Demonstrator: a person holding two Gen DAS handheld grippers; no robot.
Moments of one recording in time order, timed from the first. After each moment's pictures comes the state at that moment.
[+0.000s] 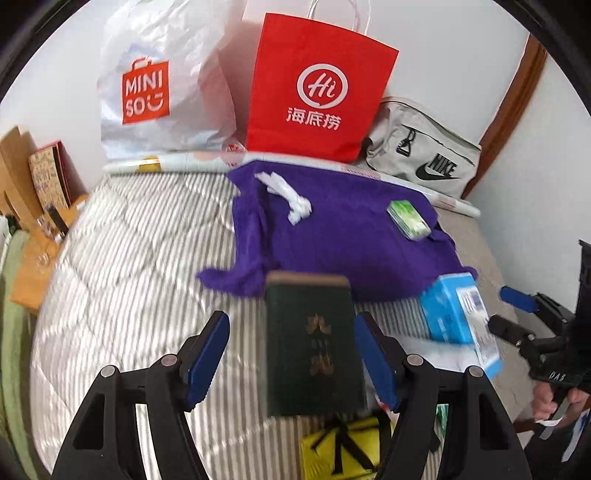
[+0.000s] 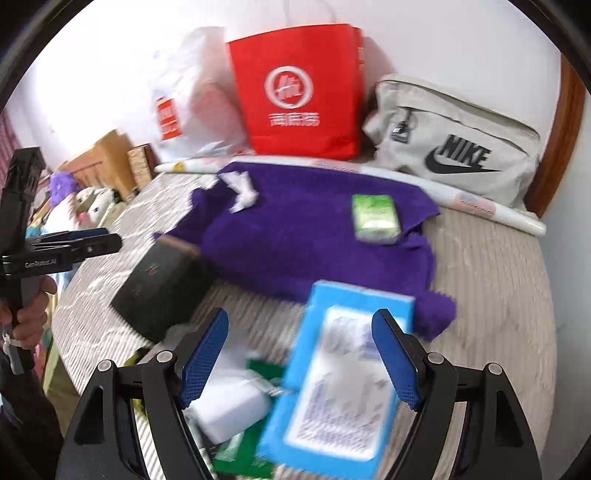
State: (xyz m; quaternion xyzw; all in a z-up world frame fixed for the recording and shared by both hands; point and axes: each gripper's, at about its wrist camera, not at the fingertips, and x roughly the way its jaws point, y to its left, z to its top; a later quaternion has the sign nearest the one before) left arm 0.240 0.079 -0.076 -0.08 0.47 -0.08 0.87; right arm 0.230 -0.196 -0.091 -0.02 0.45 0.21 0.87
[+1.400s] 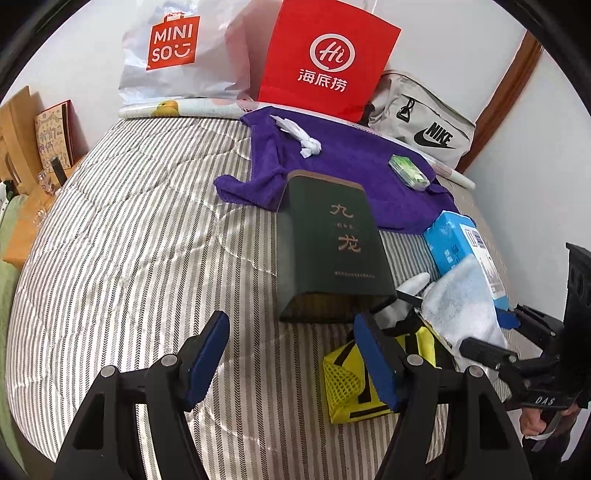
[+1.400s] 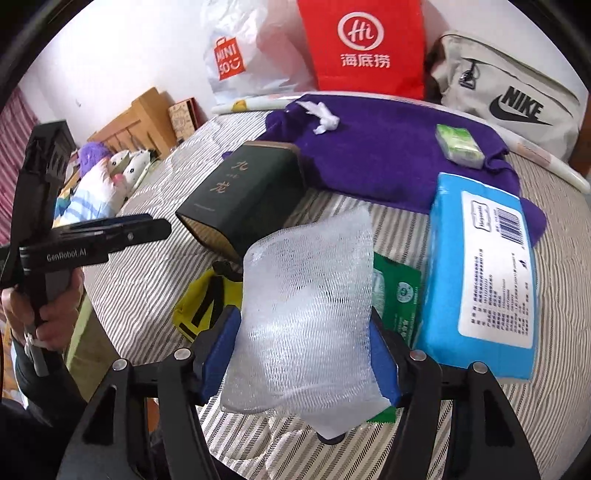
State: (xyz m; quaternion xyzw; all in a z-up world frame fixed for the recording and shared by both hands) left arm 0.175 0.101 -0.119 -0.09 0.49 -0.09 0.86; right arm 0.164 -0.146 -0.136 -0.01 0.50 0.24 0.83
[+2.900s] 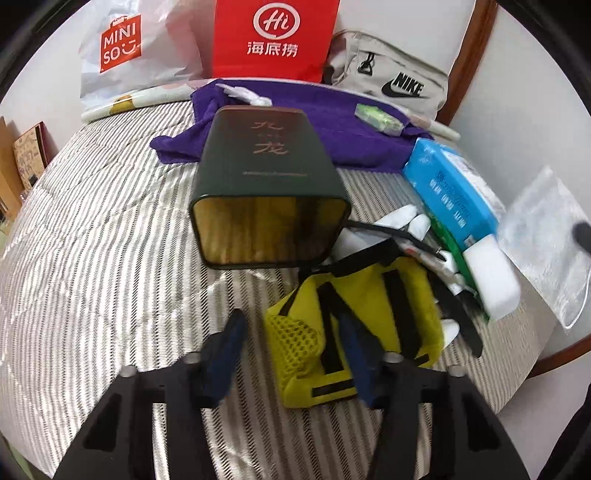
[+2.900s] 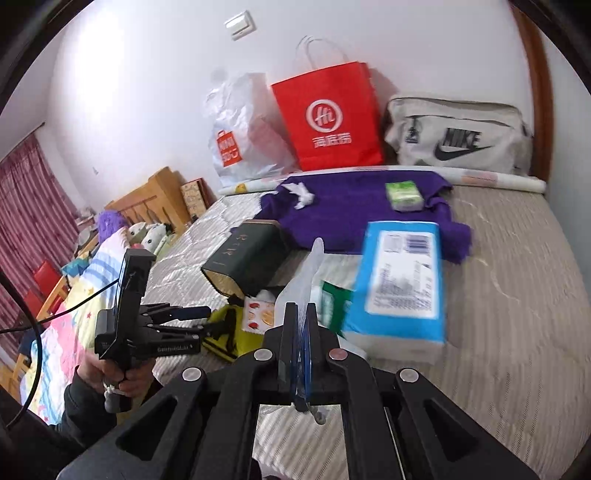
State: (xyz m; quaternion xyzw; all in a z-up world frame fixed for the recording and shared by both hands) left arm 0.147 0.041 -0.165 -0.03 0.49 -0.12 0.87; right arm 0.095 -0.249 -0.083 0.08 0.37 0.23 0.89
